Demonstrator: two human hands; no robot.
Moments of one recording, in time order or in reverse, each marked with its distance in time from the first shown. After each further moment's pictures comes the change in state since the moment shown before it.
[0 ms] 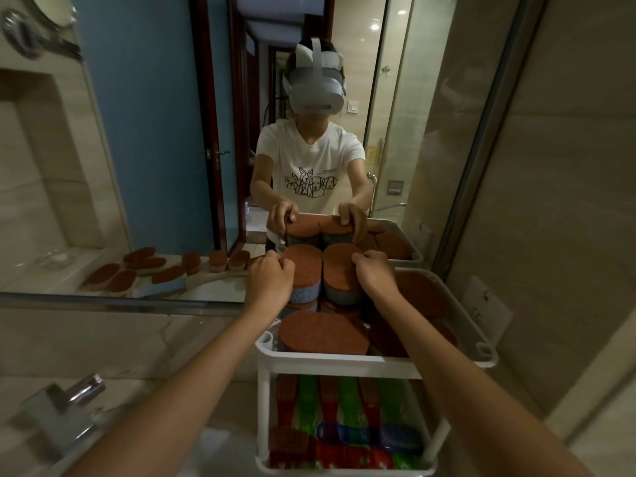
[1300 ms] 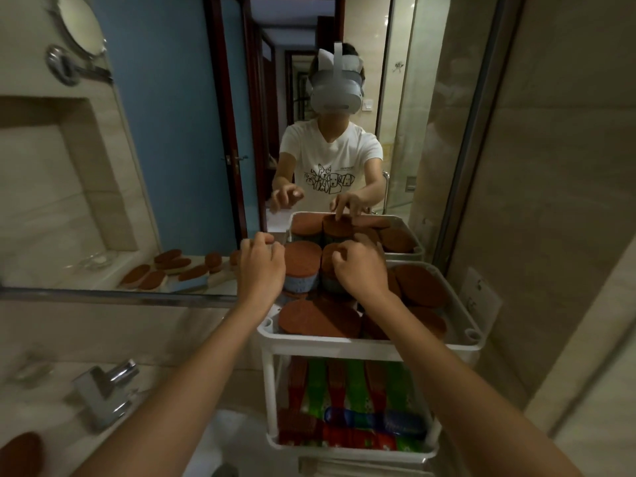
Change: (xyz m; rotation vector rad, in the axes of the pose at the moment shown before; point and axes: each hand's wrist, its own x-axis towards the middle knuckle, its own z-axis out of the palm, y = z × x) left_hand -0.029 0.022 -0.026 0.009 0.170 0.000; right_hand -0.042 -0.015 -0.010 -0.426 0.074 -0.404
